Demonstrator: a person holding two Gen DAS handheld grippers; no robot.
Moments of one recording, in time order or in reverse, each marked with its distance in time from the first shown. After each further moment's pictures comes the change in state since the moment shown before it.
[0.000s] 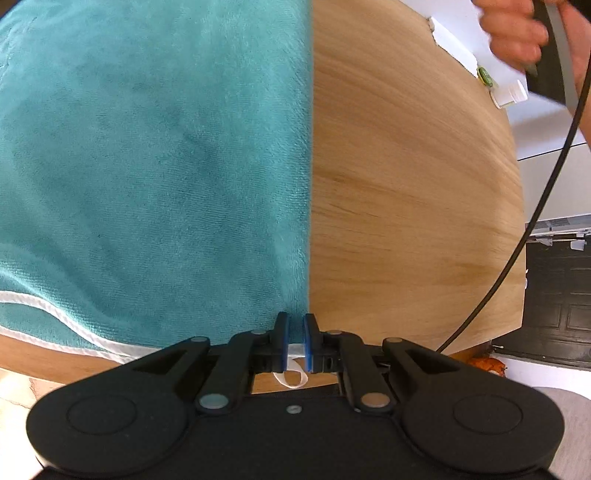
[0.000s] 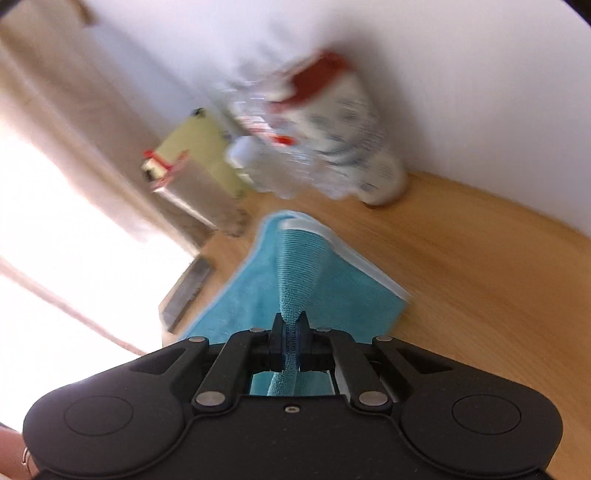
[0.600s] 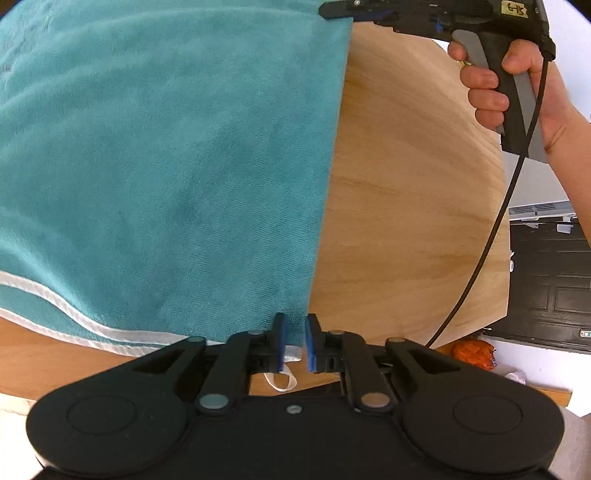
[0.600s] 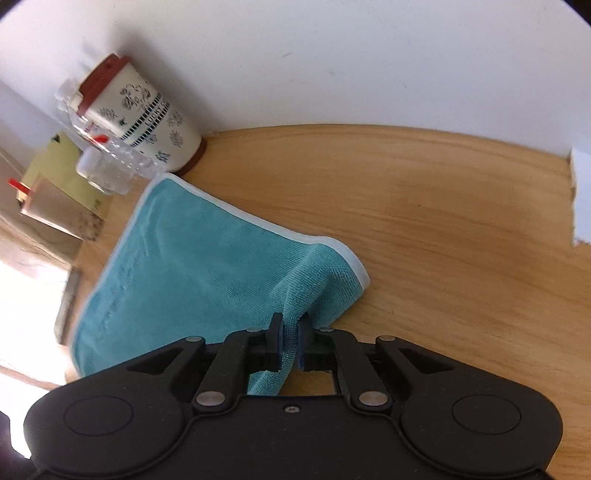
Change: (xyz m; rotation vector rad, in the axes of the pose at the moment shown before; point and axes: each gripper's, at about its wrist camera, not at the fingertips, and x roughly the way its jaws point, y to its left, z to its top) left arm -0.004 -0.011 0.014 0.042 0.031 -0.032; right arm -0.027 -0.071 -0.047 0.184 0.013 -0.331
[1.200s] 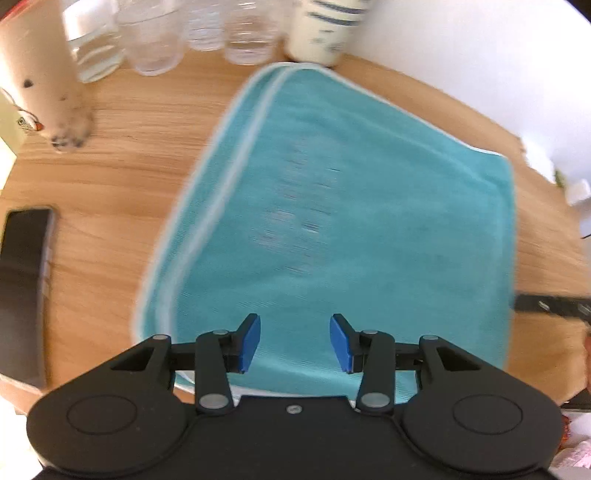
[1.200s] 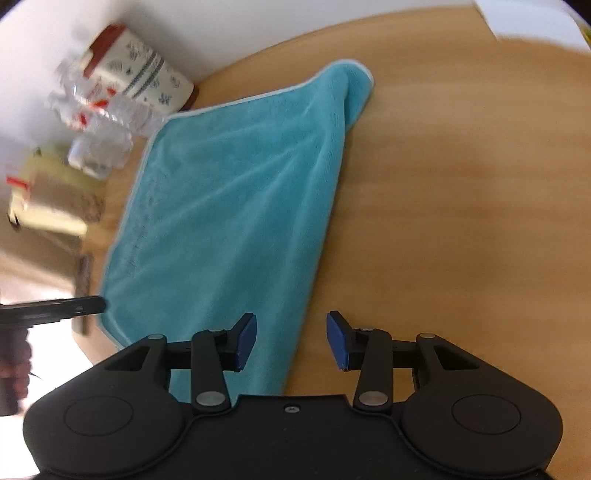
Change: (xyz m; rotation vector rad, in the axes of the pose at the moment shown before) left arm -0.118 0.164 0.061 -0.047 -0.258 0.287; right arm -0.019 0.058 -0.129 0.324 0.000 -0.004
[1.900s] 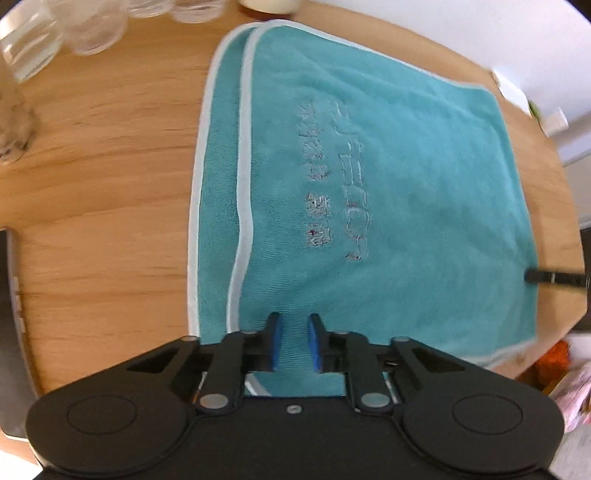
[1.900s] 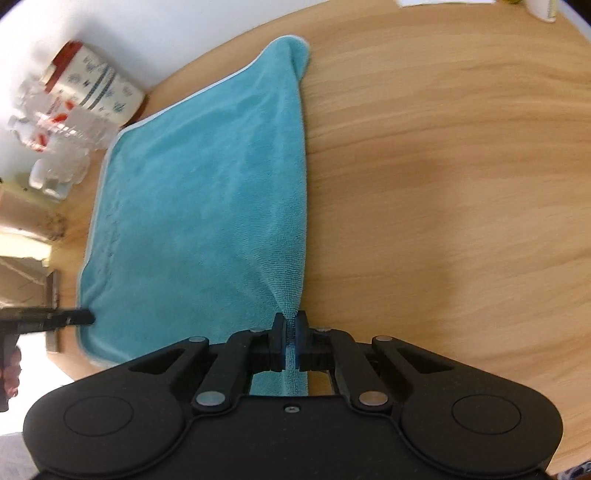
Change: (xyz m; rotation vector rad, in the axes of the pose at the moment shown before) left arm 0.034 -0.020 -0.010 0.190 0.140 -0.114; right arm -0.029 -0.015 -0.034 0.085 -0.048 -0.174
